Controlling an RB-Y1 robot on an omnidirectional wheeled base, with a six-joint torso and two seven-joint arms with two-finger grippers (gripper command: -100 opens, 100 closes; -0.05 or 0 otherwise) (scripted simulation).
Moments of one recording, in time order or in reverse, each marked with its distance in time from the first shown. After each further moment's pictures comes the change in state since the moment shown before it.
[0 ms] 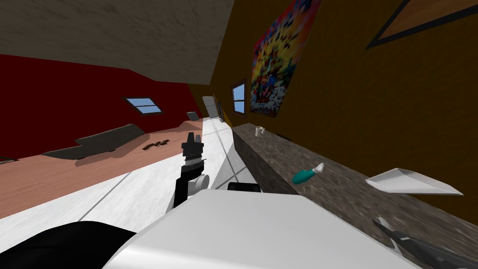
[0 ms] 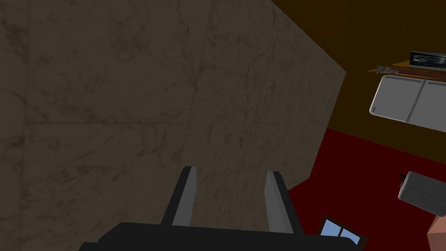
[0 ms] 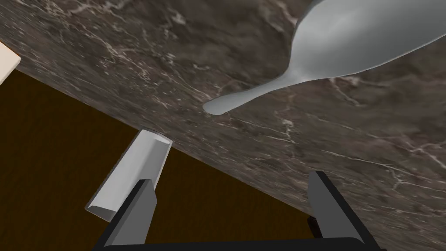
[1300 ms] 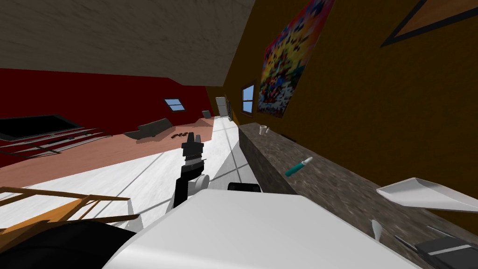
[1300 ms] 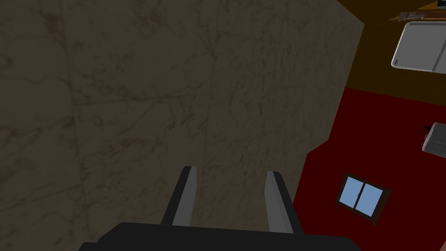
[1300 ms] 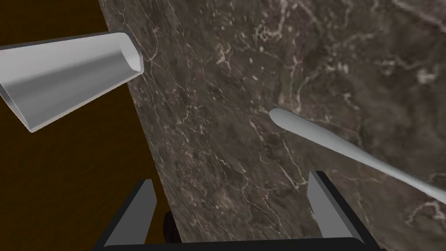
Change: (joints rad) left arm 0.000 0.000 0.000 0.000 0.000 0.000 0.000; right arm 0.259 -0.278 -0.048 -0.075 0.239 0.071 0.244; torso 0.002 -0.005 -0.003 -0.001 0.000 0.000
